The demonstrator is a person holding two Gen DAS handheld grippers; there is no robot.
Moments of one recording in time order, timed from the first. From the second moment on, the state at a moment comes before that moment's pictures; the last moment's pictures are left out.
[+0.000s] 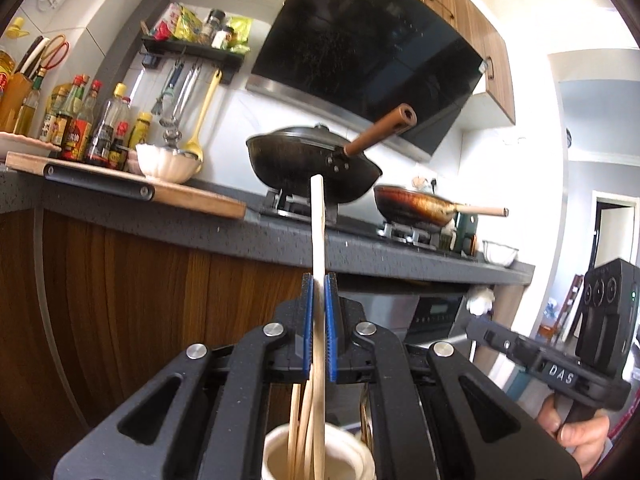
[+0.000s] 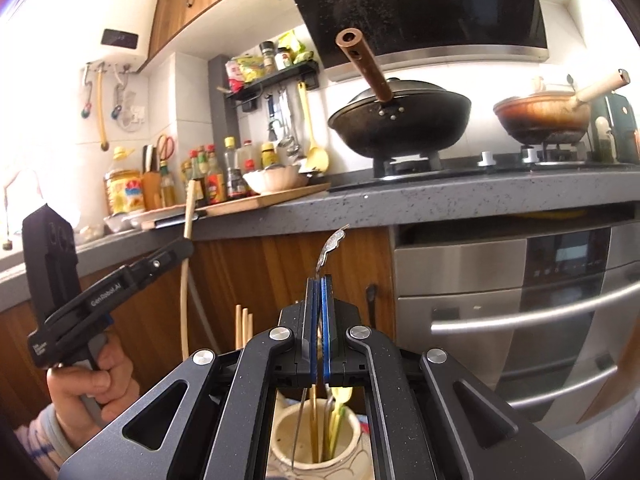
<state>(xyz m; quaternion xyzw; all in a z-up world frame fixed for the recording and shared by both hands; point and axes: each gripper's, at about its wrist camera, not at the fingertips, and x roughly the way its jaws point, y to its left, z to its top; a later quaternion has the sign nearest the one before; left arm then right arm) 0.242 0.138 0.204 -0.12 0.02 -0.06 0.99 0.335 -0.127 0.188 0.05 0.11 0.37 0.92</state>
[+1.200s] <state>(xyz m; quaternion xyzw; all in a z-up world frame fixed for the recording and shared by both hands) 0.255 0.116 0.122 -0.05 0.16 -0.01 0.99 0.339 -0.064 0.113 -0.09 0.17 0.34 0.92</state>
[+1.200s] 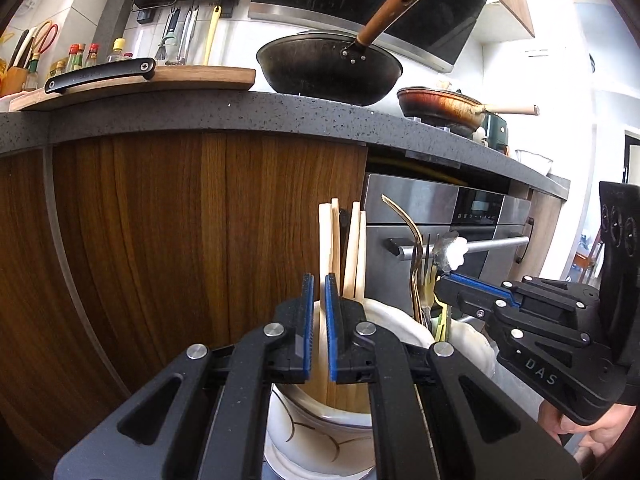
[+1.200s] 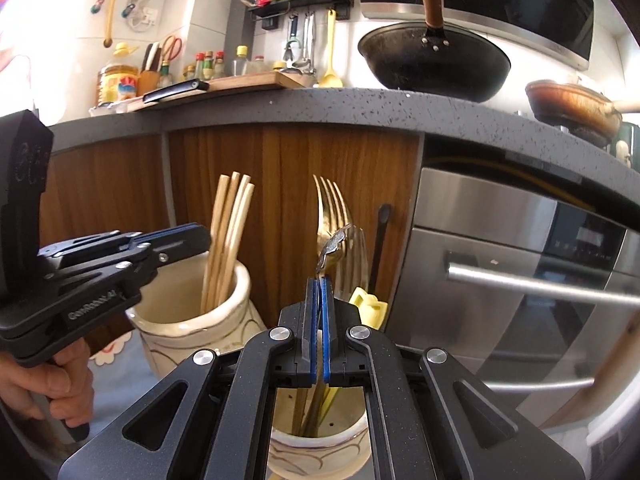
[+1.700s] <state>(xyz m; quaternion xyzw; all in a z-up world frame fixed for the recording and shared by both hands) 0.245 0.122 0.129 -0.06 0.15 0.00 0.99 0.344 -0.069 0.108 -0.08 0.19 0.35 0.91</state>
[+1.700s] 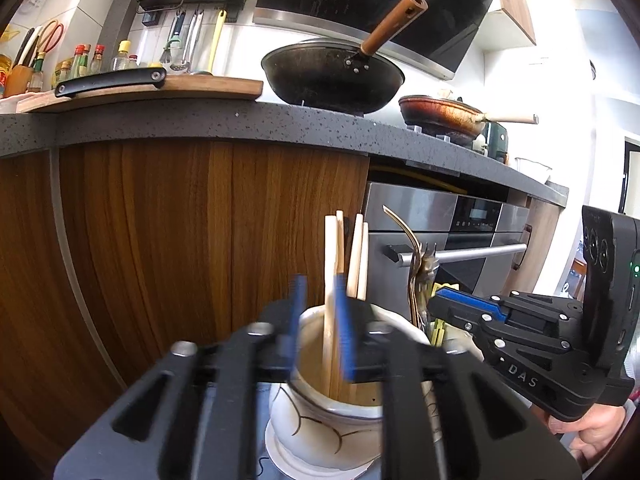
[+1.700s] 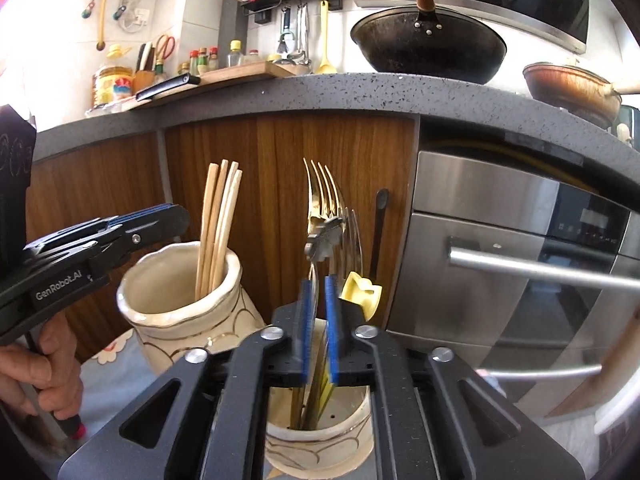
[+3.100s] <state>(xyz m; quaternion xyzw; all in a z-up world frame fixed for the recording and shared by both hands) 0.164 0.074 0.055 -0.08 0.28 -0.04 0.96 0.248 -0.175 0.040 -0.05 0.31 0.30 0.90</state>
